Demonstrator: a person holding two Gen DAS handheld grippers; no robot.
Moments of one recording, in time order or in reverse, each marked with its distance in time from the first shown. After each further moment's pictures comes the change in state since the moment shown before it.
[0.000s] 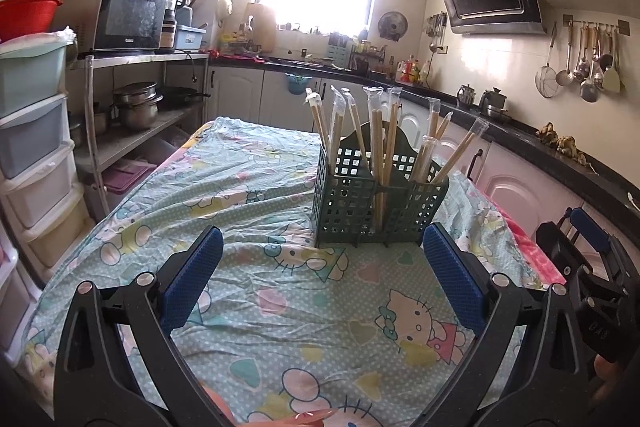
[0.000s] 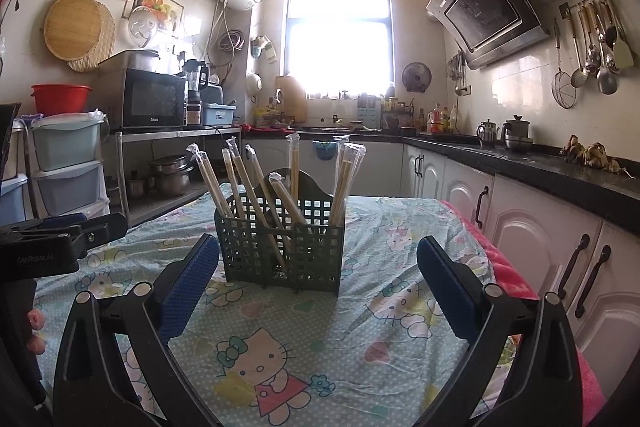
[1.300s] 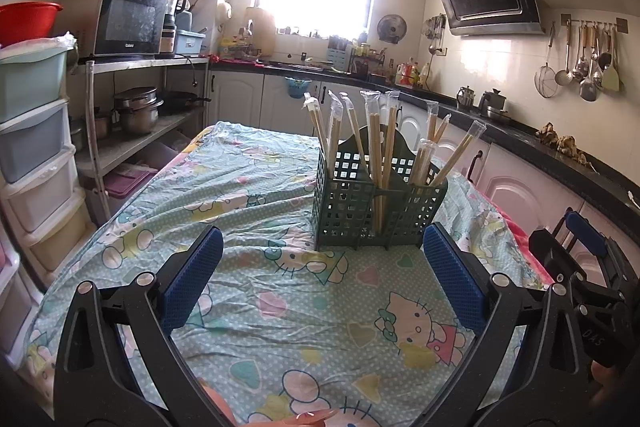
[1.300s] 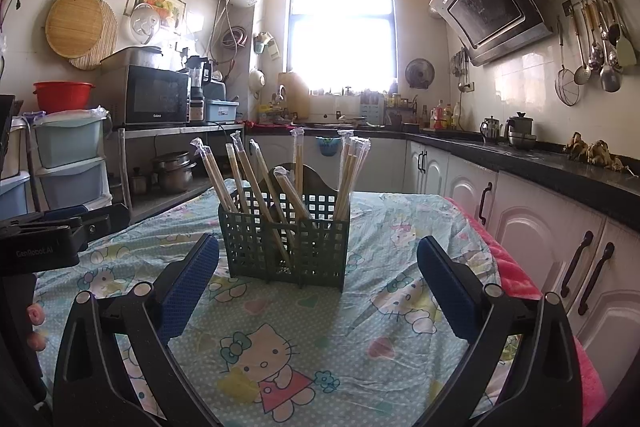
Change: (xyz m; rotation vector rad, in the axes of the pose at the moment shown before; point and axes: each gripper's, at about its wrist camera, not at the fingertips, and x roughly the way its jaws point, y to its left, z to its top) left arm -0.004 -0.003 0.002 0.003 -0.012 0.007; right arm 0.000 0.003 0.000 -0.002 0.006 0.006
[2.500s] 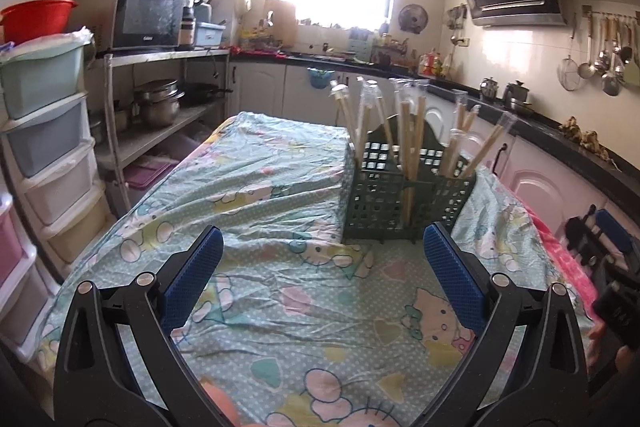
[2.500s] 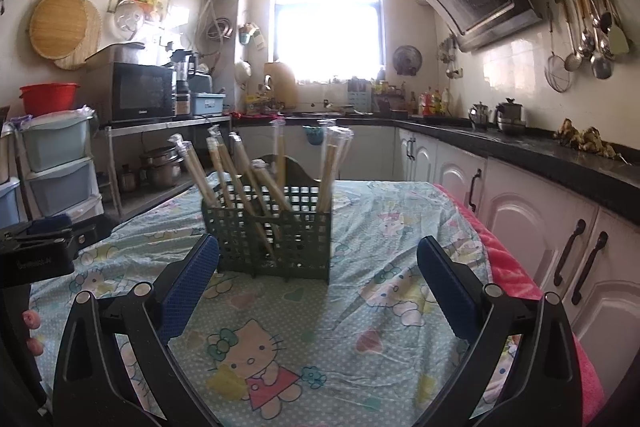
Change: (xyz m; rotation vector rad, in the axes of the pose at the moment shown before) left arm 0.012 0.012 -0.002 -0.007 0.038 0.094; right arm 0.007 -0.017 0.001 0.049 0.056 -0.055
